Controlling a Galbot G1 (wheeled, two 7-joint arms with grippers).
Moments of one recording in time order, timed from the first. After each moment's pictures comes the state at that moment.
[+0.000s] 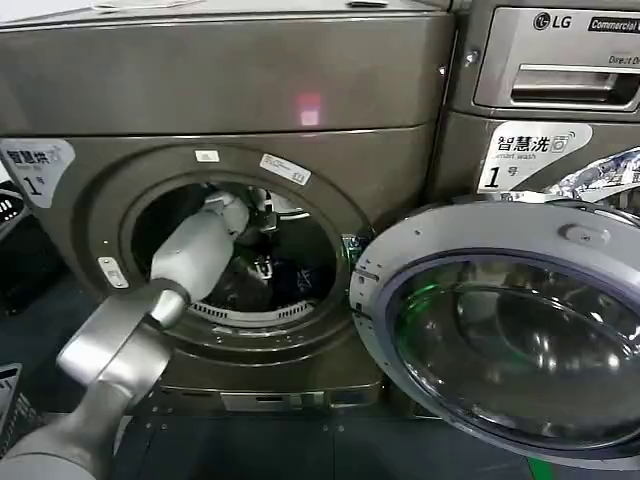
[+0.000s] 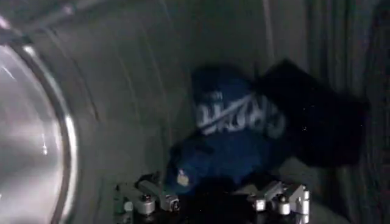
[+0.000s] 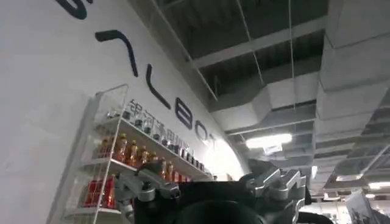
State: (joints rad) left arm -0.22 -1.38 0.30 -0.35 0.58 0.01 1.07; right arm -1.73 0.97 2.44 1.85 0.82 -0.26 -0.07
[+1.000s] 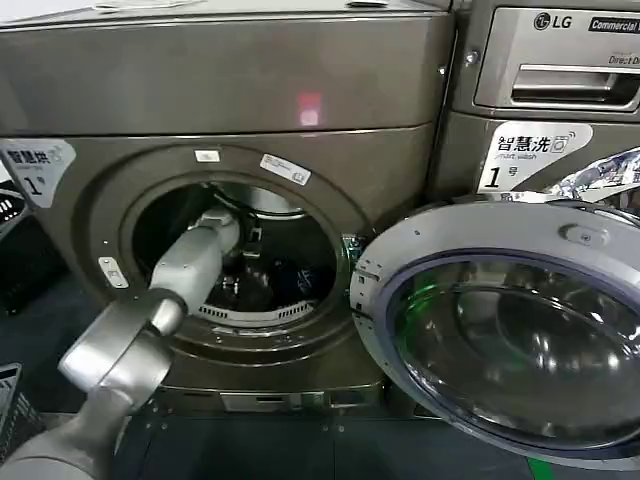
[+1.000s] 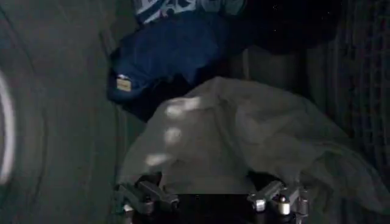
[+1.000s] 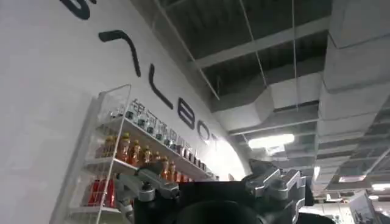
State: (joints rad) left arm -0.18 -1.38 0.30 -0.26 0.84 0.02 1.08; right arm -1.73 0.97 2.43 1.87 0.82 -0.27 -0.07
